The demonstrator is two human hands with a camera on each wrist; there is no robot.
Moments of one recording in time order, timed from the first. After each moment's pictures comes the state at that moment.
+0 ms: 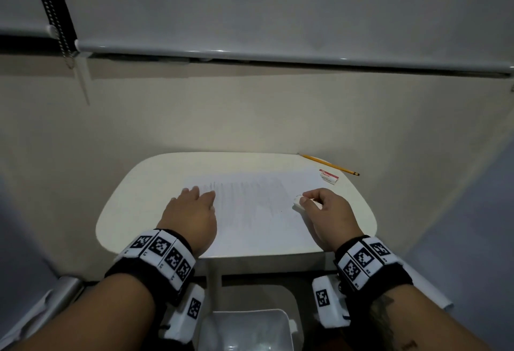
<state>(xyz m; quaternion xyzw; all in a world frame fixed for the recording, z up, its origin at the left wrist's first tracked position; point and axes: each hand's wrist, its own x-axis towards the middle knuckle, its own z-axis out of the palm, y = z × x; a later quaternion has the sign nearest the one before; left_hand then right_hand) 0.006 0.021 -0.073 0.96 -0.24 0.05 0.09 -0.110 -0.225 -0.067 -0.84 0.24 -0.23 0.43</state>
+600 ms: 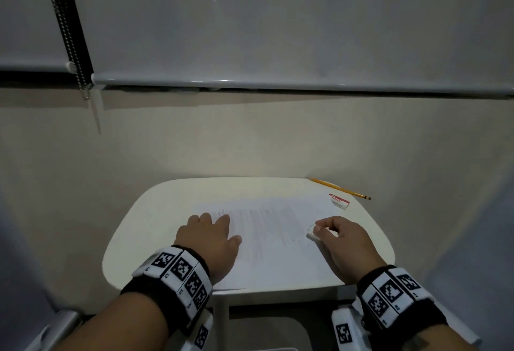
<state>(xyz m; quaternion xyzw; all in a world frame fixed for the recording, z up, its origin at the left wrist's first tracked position) 0.005 0.012 -0.055 0.97 -0.24 0.01 0.02 -0.109 -0.232 -0.065 -0.86 0.23 -0.20 0.41</state>
